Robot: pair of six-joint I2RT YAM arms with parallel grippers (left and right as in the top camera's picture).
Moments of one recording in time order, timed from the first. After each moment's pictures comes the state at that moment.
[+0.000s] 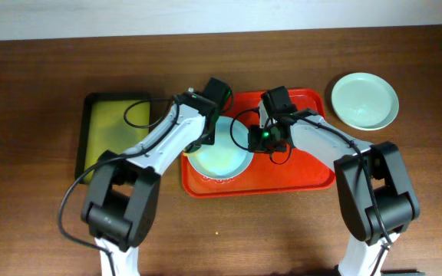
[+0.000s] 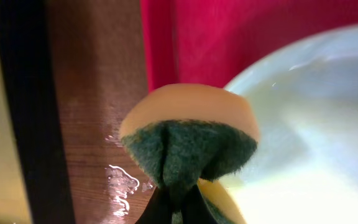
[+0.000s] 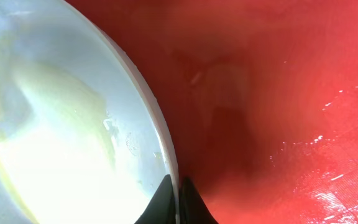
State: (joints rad) left arm -0.50 2.04 1.55 -0.94 -0.34 -0.42; right arm 0.33 1.96 1.20 -0.49 -0.31 0.37
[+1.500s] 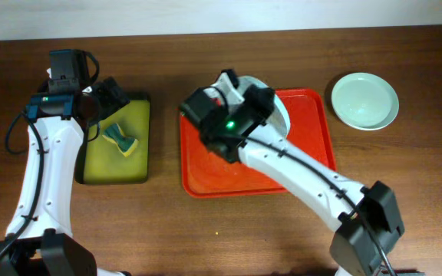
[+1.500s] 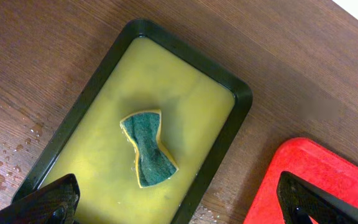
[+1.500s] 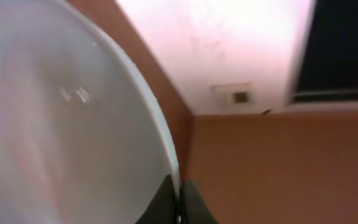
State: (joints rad) left arm 0.07 1.63 1.48 -0.88 -0.07 -0.49; right arm 0.79 1.87 1.66 -0.98 1.24 -0.20
